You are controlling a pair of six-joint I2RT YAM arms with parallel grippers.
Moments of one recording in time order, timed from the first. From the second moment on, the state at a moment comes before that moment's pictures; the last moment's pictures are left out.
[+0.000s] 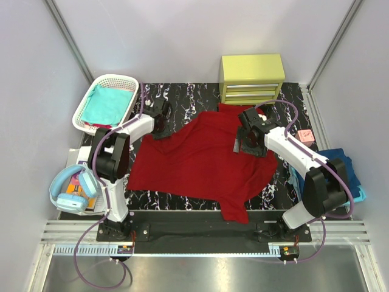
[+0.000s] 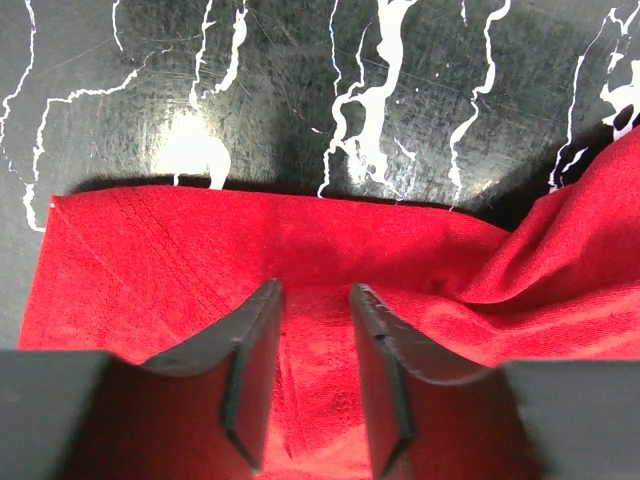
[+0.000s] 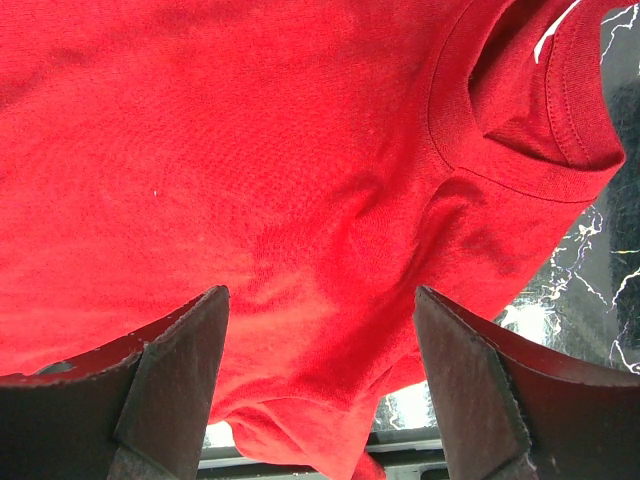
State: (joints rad) left arm -0.33 1.96 1.38 -0.52 -0.19 -0.56; right arm 0.45 1.54 1.18 -0.83 0.20 0.61
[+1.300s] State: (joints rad) left arm -0.18 2.58 2.37 -0.74 -0.15 -0.52; right arm 0.45 1.42 1.18 -0.92 0.20 0.62
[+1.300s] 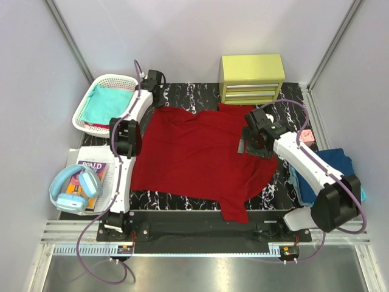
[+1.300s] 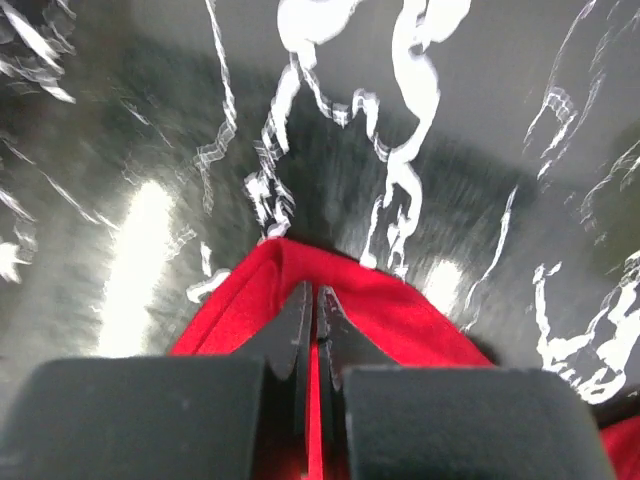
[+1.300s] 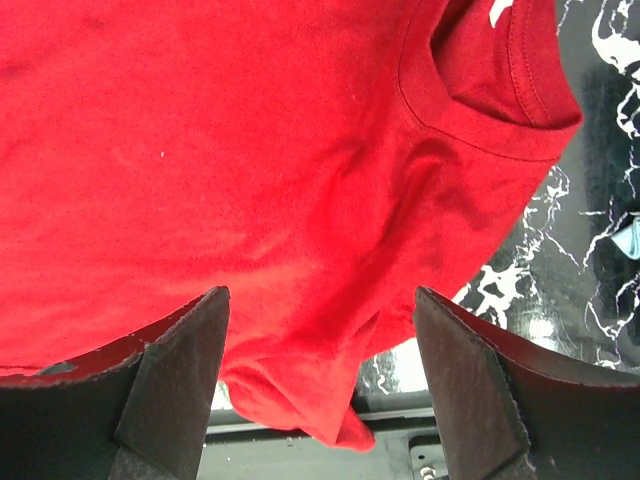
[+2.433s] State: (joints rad) left arm -0.13 2.35 2.10 -0.69 -0.28 -0.44; right arm 0.47 1.39 1.10 -0.92 0.14 0.64
